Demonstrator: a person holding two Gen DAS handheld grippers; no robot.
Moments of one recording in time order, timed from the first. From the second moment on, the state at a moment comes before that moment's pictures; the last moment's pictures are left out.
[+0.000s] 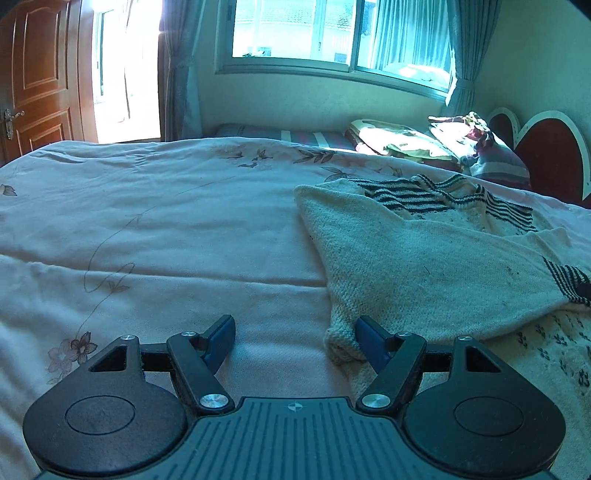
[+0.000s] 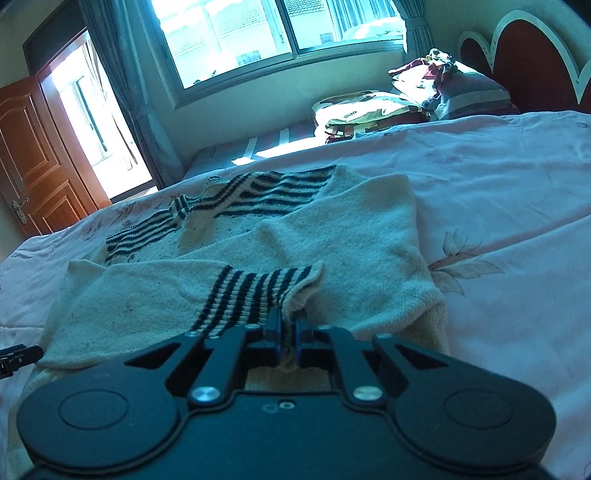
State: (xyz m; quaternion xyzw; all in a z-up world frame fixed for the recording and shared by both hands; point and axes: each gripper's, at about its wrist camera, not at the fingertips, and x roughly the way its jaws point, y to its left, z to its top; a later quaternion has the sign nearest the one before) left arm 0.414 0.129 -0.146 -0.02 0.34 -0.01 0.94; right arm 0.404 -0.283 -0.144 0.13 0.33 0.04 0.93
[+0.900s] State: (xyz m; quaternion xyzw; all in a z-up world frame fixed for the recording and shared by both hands) left arm 0.420 0.126 -0.147 -0.01 0.35 0.00 0.94; right arm 0.394 -0.279 -0.143 0.08 0.34 0.03 0.94
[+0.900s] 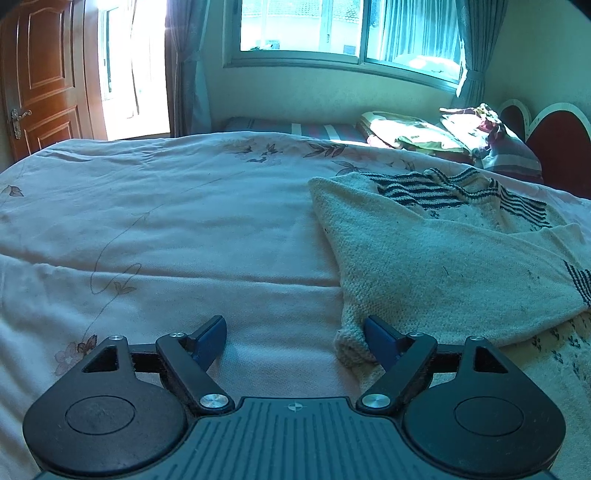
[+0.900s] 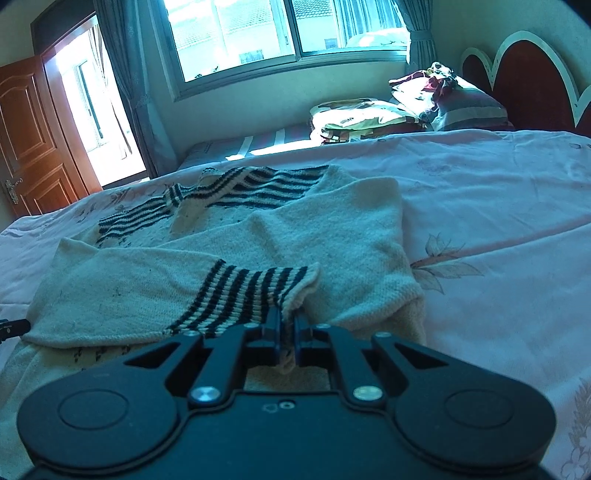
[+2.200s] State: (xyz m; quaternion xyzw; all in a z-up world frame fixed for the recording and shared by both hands) left arm 0.539 0.040 -0.128 0.05 0.30 -0.06 0.95; right arm 0.529 -0.347 -0.134 0.03 0.29 -0.01 0.96
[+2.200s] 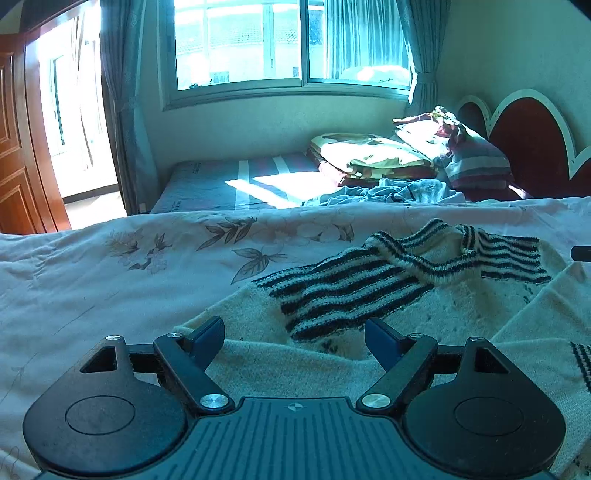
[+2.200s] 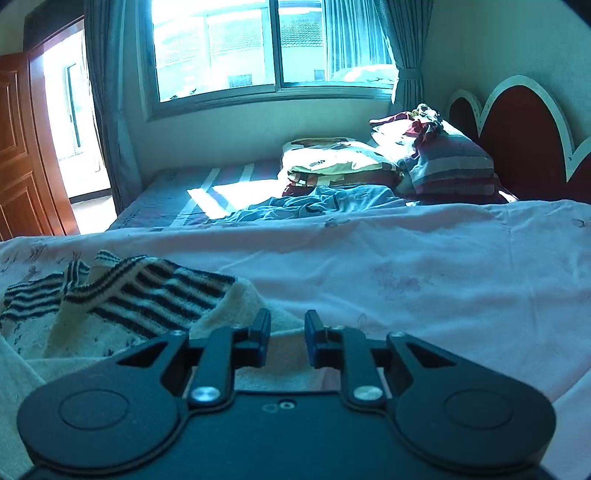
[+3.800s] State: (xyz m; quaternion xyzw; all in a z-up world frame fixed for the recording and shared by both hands) left arm 0.210 0.084 -0.098 -0.07 0.35 -0.05 0.93; right arm 0.204 -0.357 -0.079 0.08 0.31 0.11 0.94
